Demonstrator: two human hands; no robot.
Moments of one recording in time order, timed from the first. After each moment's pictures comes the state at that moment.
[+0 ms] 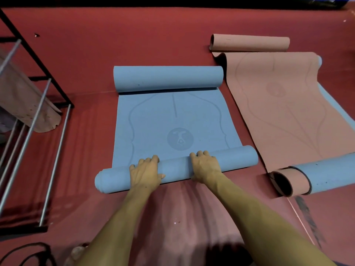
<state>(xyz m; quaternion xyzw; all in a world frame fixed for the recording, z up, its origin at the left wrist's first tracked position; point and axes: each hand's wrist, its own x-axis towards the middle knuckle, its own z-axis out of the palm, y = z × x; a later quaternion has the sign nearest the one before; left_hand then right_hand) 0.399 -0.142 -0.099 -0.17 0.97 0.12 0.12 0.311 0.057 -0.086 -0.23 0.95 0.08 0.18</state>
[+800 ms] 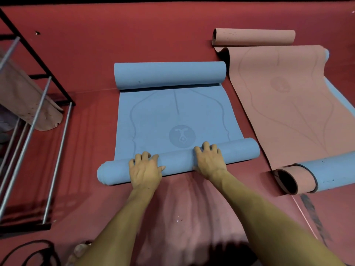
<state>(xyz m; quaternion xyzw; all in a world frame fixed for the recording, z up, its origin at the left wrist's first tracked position) 0.404 -0.141 -0.116 -0.19 0.98 0.05 0.00 0.301 0.066 -0.107 -0.22 0.97 0.08 0.10</state>
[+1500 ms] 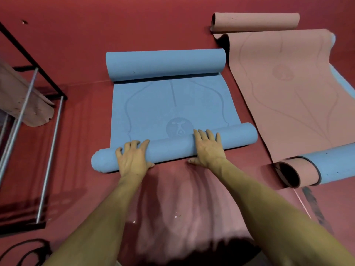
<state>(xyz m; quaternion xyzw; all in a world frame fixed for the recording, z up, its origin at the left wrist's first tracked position) 0.385 -0.176 -0.125 -0.19 0.98 0.04 0.03 0.272 0.070 -0.119 -0.23 0.96 0.03 0.14</state>
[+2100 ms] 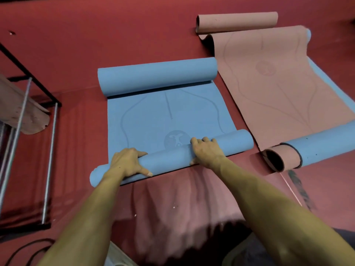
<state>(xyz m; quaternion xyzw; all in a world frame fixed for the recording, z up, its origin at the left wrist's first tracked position) 0.392 -0.196 -0.081 -0.08 0.95 0.14 0.25 0.306 0.093 -0.093 -0.24 0.95 0.08 0.17</state>
